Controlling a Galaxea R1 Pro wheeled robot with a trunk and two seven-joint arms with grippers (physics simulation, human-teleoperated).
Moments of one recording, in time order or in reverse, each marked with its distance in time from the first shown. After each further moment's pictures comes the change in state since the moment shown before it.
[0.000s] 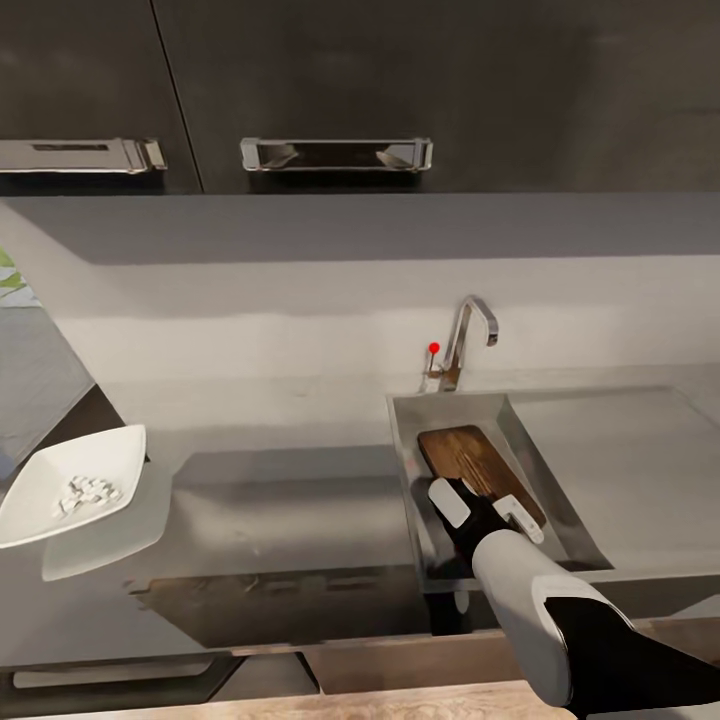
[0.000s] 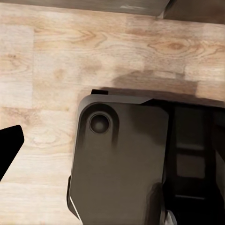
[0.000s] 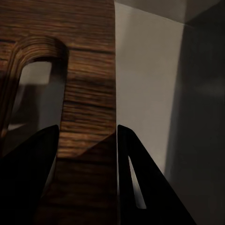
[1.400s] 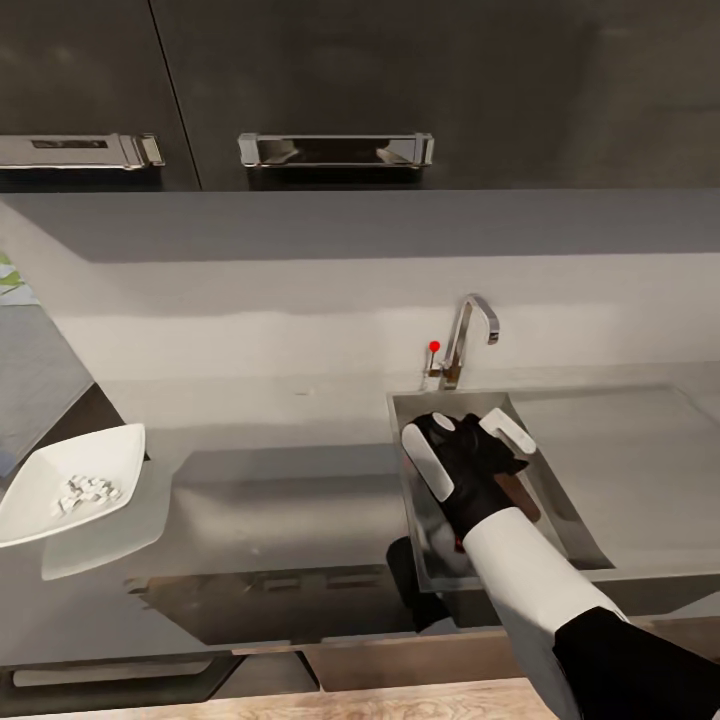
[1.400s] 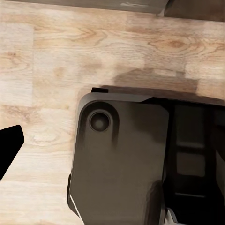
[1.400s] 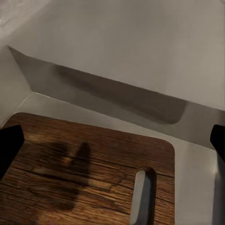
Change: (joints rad) left arm 0.000 0.000 0.000 0.000 0.000 0.001 0.000; right arm 0.002 0.001 0.410 -0.548 0.028 0.212 -0.322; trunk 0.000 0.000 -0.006
